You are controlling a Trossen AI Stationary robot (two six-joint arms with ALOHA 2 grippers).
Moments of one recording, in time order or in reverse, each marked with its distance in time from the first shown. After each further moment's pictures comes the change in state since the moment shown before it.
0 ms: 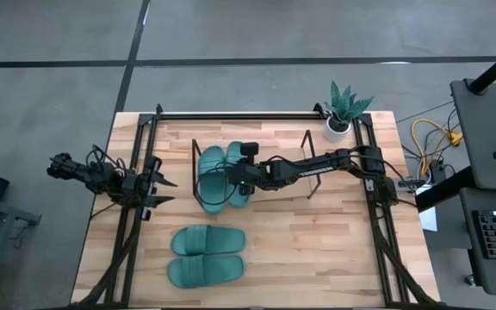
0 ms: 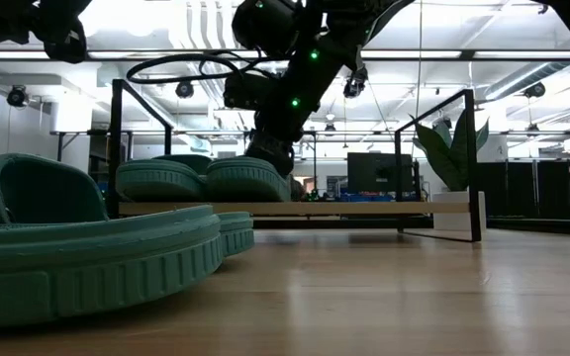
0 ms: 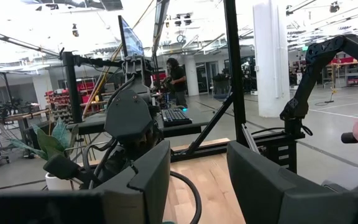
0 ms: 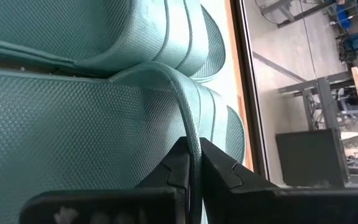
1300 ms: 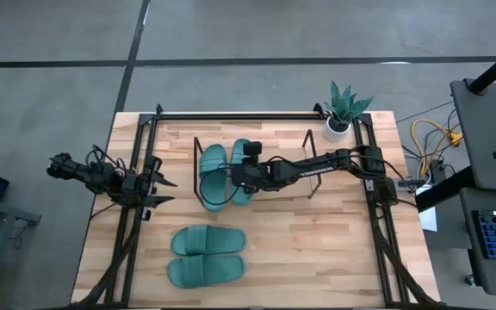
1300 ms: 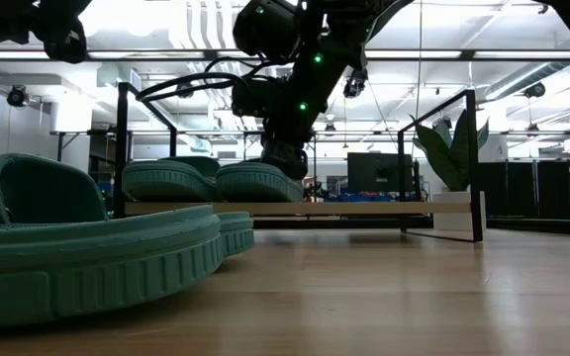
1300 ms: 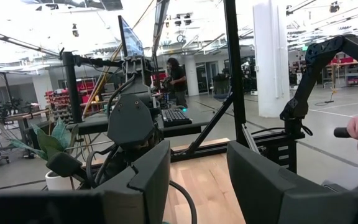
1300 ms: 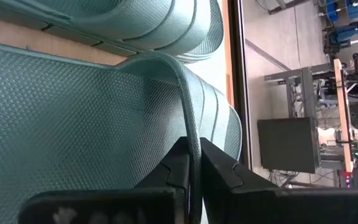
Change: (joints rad) left arm -0.001 0.000 0.000 0.000 0.000 0.000; right arm -0.005 -0.001 0.000 -0.084 0.087 -0.019
